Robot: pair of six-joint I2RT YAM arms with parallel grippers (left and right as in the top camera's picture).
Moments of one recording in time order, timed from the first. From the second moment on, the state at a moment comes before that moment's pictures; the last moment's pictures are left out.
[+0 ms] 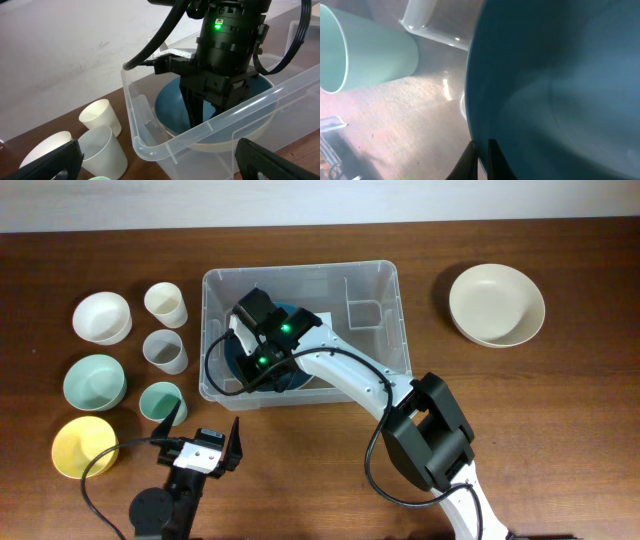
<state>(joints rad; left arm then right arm) 0.01 0.01 0.04 -0.11 0.21 0.37 0.77 2.28 1.93 -0.83 -0.41 0.28</state>
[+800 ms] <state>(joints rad) 0.01 0.01 0.04 -0.11 0.21 0.37 0.70 2.30 2.17 -1.03 -0.36 0.27</state>
